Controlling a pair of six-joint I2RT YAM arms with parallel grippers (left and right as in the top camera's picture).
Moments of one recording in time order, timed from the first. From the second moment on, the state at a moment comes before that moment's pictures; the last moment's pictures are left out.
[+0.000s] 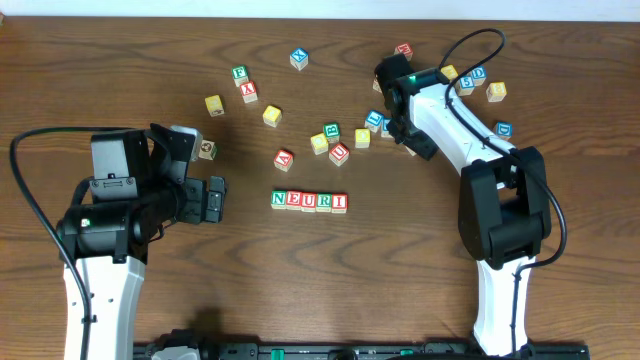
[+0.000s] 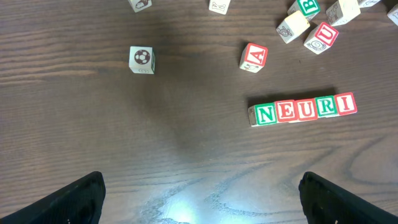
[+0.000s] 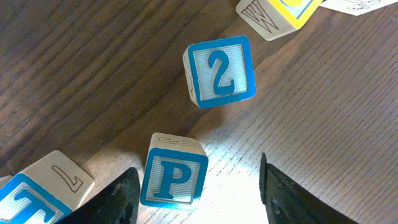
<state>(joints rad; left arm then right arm) 0.07 1.09 1.07 -1.00 0.24 0.20 0.34 2.20 1.73 -1.05 0.37 1.10</state>
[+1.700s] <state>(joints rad) 0.07 1.09 1.07 -1.00 0.24 0.20 0.34 2.20 1.68 -0.96 0.36 1.08</state>
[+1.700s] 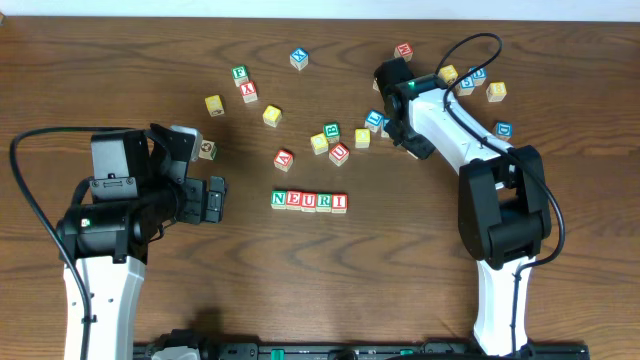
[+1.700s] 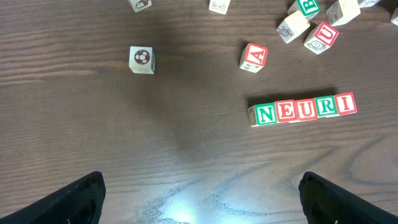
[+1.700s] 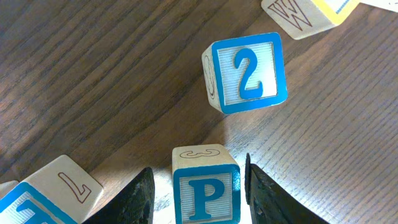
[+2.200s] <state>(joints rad) 0.07 1.09 1.07 -1.00 0.24 0.20 0.34 2.20 1.61 -0.87 0.34 1.06</state>
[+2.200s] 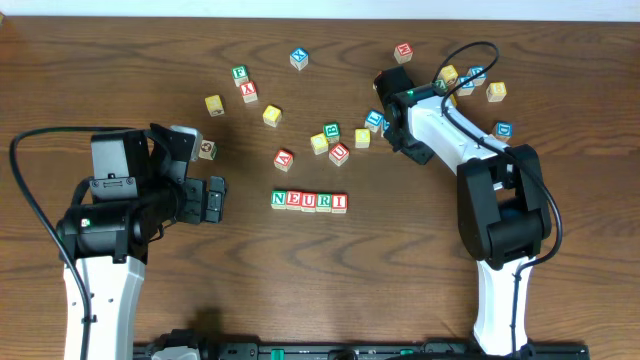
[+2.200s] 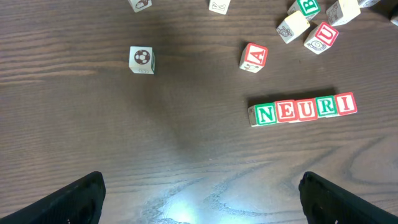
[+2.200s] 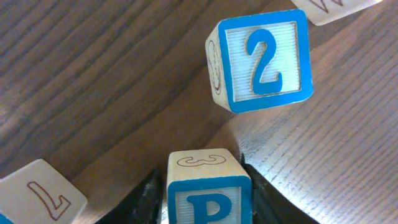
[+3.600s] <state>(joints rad) 0.07 1.09 1.07 -1.00 0.24 0.20 0.34 2.08 1.74 -1.05 0.27 0.79</state>
